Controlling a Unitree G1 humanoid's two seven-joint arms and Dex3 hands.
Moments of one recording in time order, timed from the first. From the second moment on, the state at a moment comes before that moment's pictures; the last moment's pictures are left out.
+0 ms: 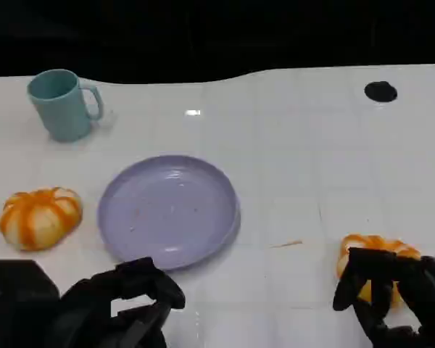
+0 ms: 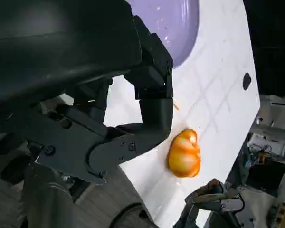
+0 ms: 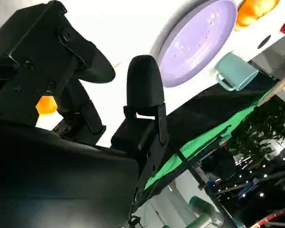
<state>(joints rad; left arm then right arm) 0.29 0.27 -0.05 -0.55 -0.36 0.57 -0.32 0.26 -0.23 0.10 -0.20 -0.43 -0.35 -0.02</state>
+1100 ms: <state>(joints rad) 0.29 0.27 -0.05 -0.56 -0.36 0.59 -0.32 0.25 -0.24 0.10 -0.20 -0.43 -0.34 -0.01</state>
